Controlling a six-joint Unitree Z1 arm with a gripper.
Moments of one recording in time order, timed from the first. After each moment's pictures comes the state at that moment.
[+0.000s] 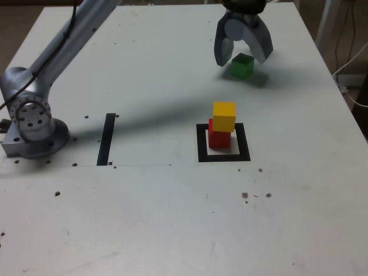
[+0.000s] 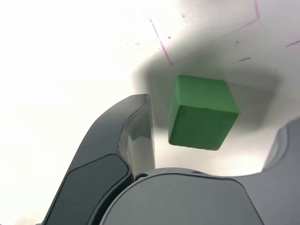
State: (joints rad) arm 0.50 2.49 -2.35 1.57 0.02 0.97
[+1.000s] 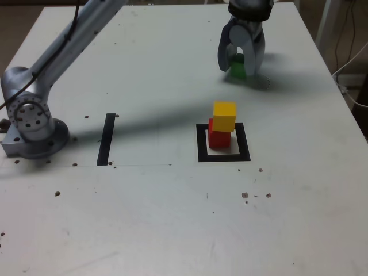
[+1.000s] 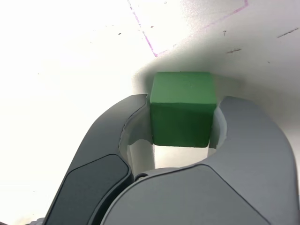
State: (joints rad) arm 0.46 2.50 -2.34 1.57 0.05 0.91
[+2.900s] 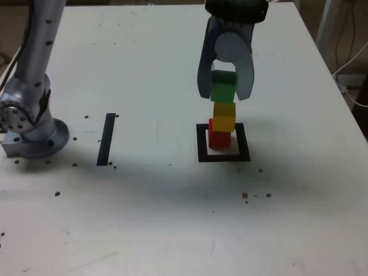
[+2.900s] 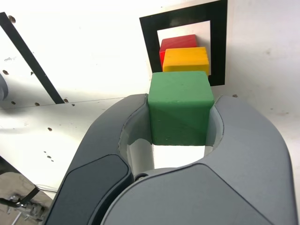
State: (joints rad) arm 0.00 2.07 -1.93 1.60 -0.09 0.14
